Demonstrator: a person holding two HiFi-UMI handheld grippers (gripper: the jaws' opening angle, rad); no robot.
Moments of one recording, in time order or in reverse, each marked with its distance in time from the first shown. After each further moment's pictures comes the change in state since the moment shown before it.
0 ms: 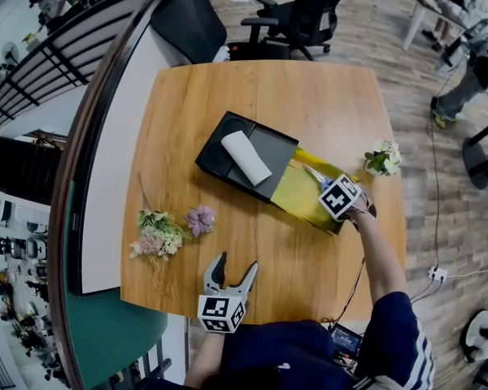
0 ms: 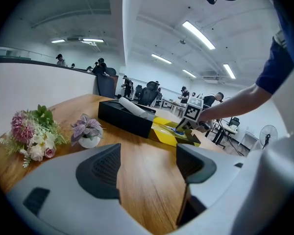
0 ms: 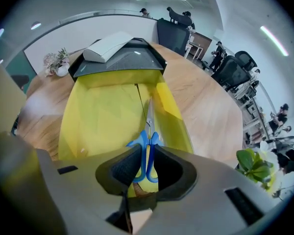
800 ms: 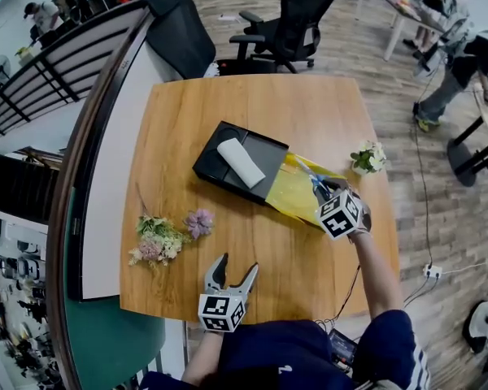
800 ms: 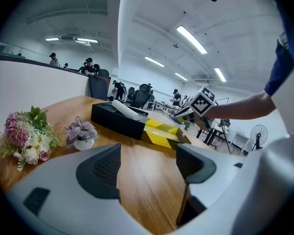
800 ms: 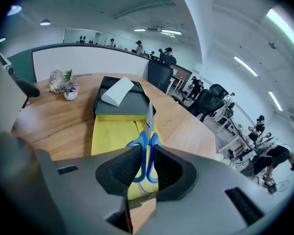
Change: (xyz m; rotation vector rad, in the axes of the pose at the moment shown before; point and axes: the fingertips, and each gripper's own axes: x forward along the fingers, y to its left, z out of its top) left arm -0.012 -0.009 0.002 0.024 -0.033 -0.100; right arm -0.100 0.016 0.030 0.020 -0.333 -0.229
